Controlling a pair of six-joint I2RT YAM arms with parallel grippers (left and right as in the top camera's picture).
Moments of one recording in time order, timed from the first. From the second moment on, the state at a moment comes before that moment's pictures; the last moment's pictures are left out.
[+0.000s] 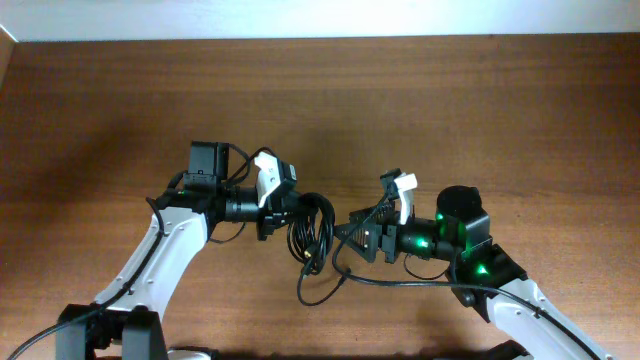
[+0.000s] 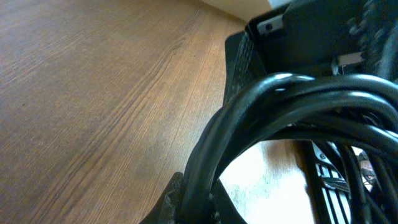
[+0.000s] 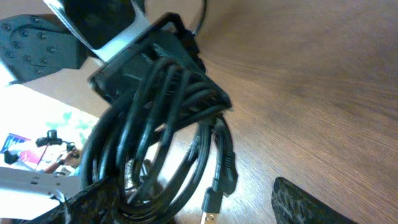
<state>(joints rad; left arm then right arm) -0.10 1.48 0.85 -0.46 1.18 0.74 0.45 1.15 0.50 0.28 -0.81 0.60</state>
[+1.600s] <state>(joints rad) -0.13 1.48 0.85 -0.47 1.04 0.74 0.45 1.22 0.52 0.12 -0.65 0.66</state>
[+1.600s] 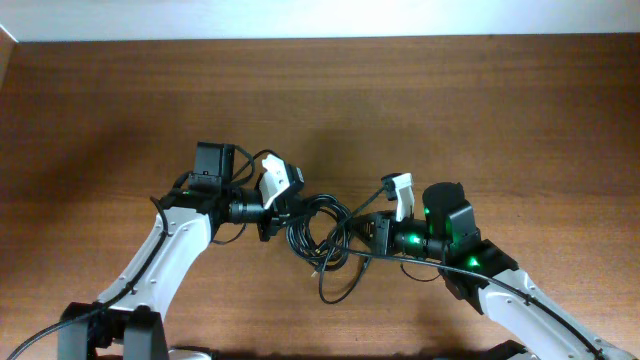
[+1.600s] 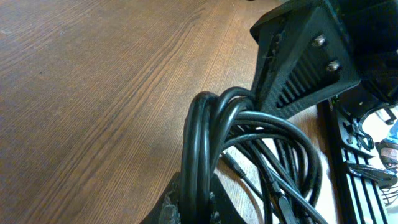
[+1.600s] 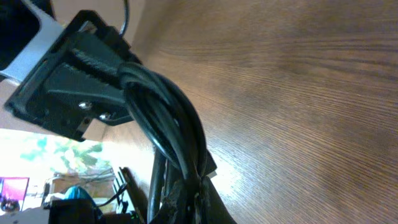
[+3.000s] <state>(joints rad) -0.01 1.48 0.85 -0.61 1.41 0.92 0.48 1.25 0.51 0.46 -0.89 0.76</state>
